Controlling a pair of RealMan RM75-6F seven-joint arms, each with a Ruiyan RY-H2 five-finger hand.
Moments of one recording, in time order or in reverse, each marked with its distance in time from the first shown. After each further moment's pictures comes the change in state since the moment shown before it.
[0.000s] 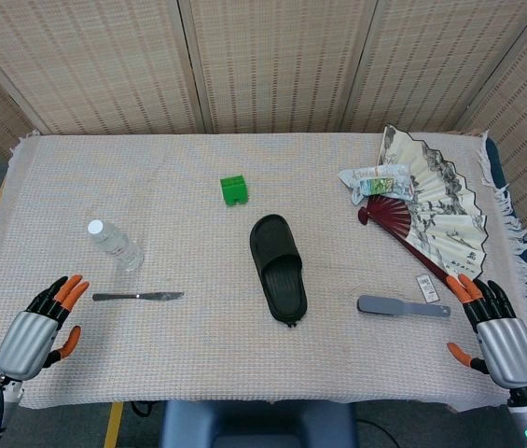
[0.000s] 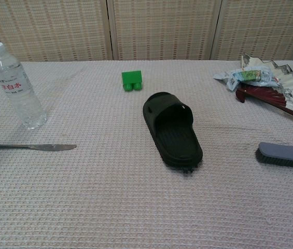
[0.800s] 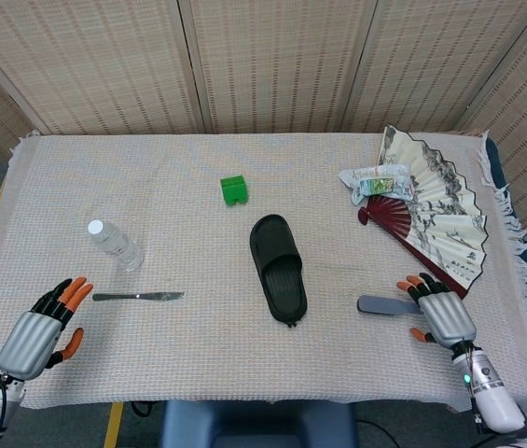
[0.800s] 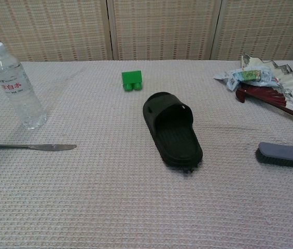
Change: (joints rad) left arm -0.010 0.018 0.012 -0.019 -0.003 -0.035 -0.002; right arm 0.232 -0.179 0.071 0.140 0.253 -0.456 -0.200
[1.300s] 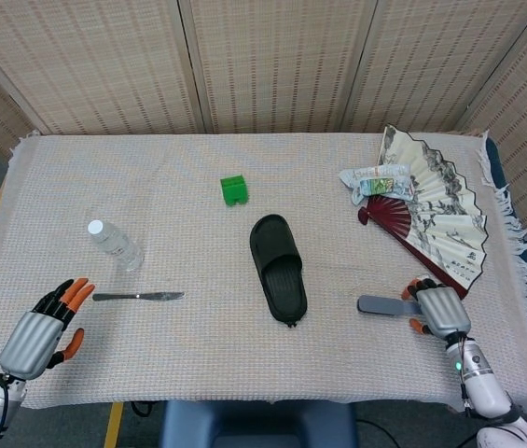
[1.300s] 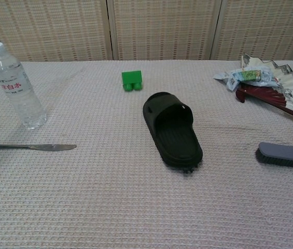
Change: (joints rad) left arm -0.006 0.000 0.002 -0.005 -0.001 -0.016 0.008; right arm 0.036 -0.073 0.014 0.104 0.085 -0.054 -0.006
